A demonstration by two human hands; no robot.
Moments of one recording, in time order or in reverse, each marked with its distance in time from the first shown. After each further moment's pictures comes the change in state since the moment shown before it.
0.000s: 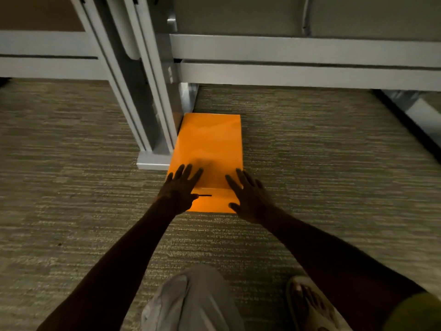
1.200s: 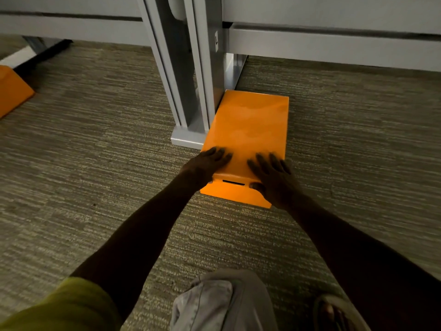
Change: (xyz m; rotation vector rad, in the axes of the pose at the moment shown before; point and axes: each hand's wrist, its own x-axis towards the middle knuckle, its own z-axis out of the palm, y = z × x) left_hand 0.030 -0.036 0.013 0.090 -0.094 0.110; right_hand 0.057 0.006 0.022 -0.037 0.052 -0.160
